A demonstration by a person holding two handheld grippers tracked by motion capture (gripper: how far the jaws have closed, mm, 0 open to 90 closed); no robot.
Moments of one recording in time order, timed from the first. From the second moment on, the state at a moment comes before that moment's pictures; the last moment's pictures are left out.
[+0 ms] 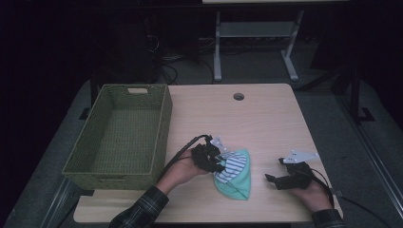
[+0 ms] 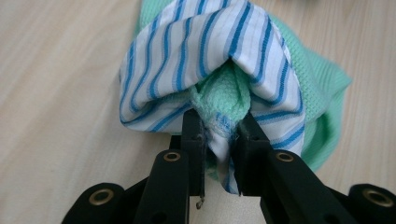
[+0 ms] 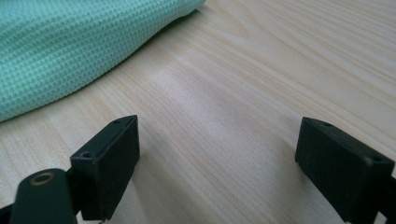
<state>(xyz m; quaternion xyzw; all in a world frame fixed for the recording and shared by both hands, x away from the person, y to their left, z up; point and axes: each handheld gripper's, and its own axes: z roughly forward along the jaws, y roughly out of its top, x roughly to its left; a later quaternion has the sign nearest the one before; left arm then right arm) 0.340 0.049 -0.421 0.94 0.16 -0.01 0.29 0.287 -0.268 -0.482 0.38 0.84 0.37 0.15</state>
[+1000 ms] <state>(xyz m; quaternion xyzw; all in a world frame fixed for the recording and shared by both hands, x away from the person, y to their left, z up) 0.353 0.096 -0.325 0.92 0.19 0.02 0.33 0.287 -0.268 -0.482 0.38 0.84 0.37 0.15</state>
